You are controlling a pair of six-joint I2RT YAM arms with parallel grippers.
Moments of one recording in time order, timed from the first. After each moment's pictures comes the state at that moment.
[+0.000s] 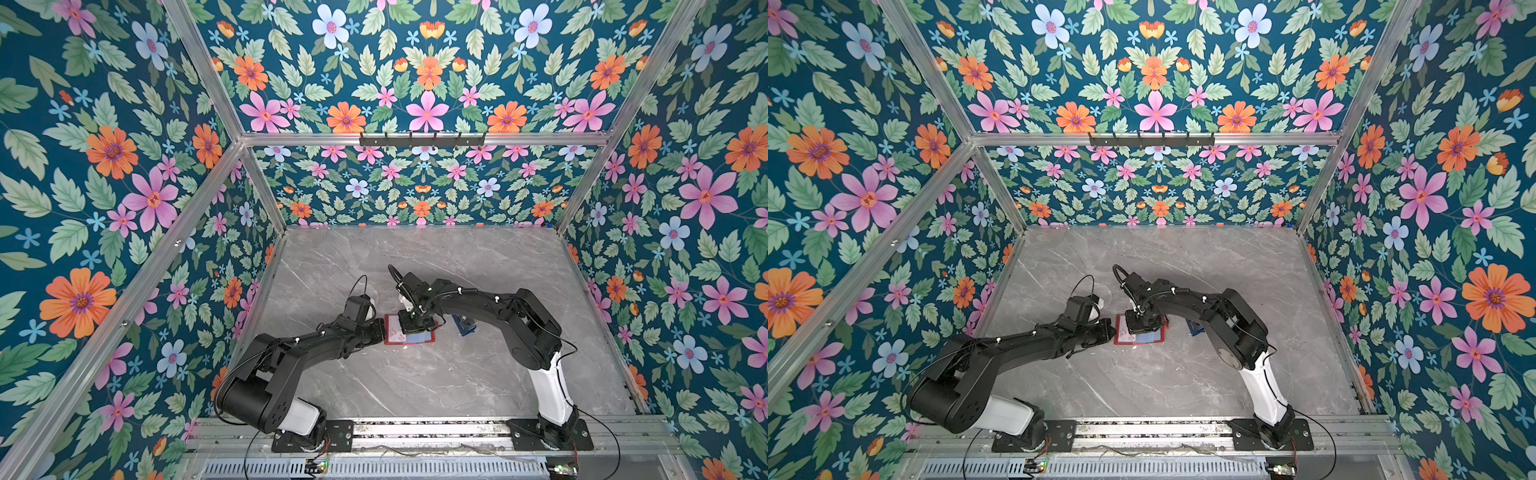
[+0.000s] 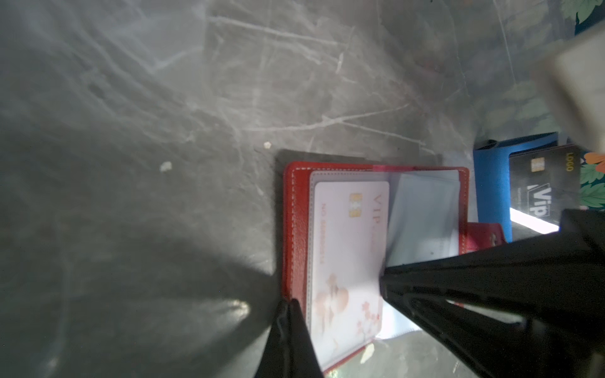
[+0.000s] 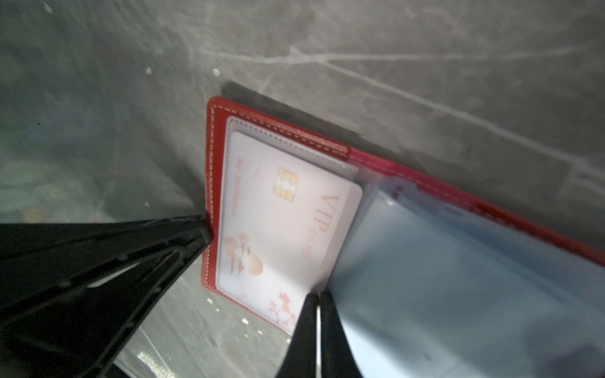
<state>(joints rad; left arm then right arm) -0.46 1.47 0.52 0.04 0.27 -0.62 0.83 2.11 1.54 -0.68 -0.24 0.57</state>
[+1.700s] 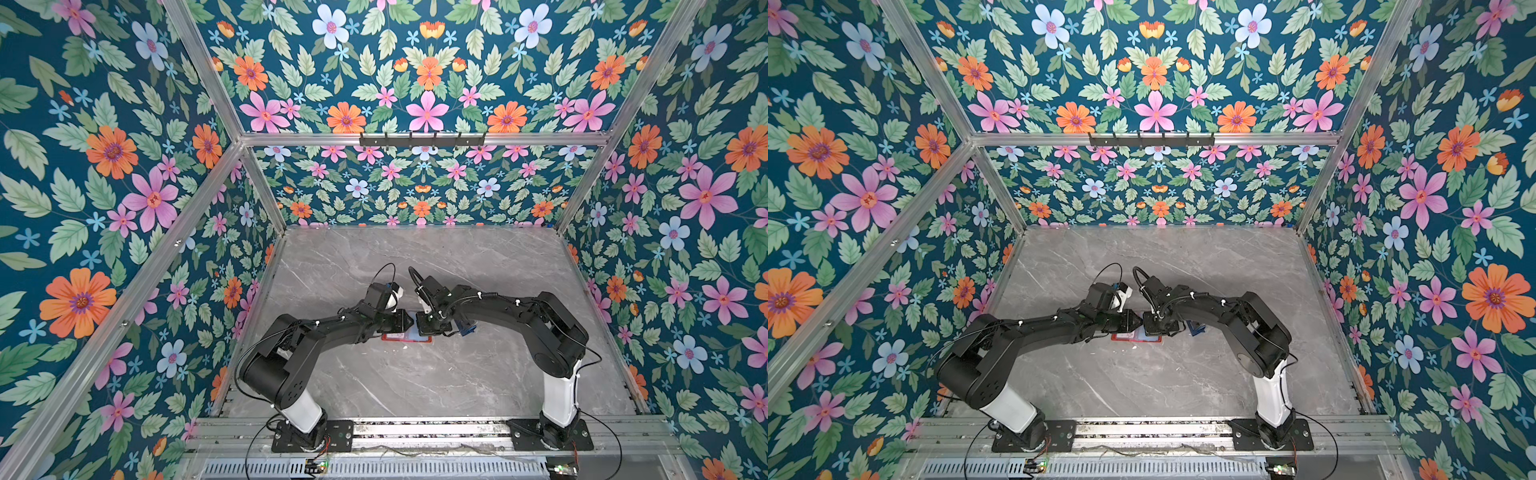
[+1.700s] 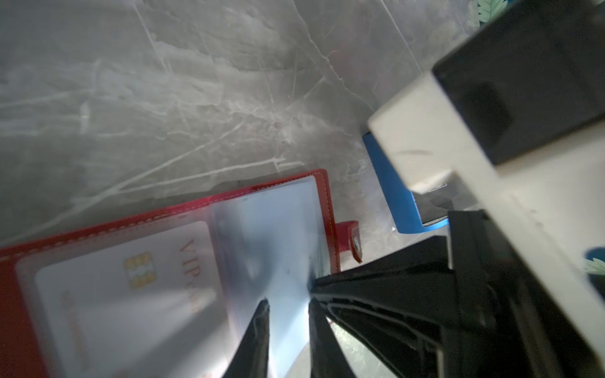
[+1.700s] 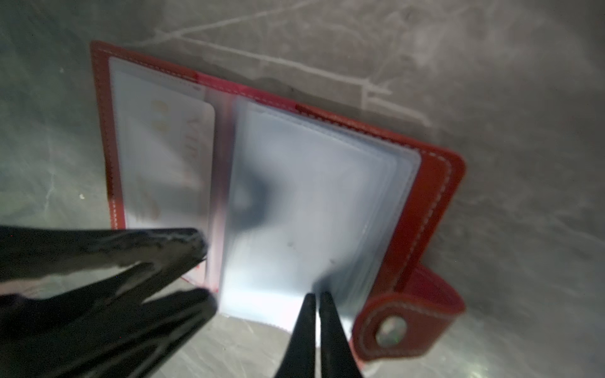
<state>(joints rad) -0.59 1.64 0.73 0.07 0.39 -0.55 0.77 1.95 1.29 -0.58 -0.18 0.61</state>
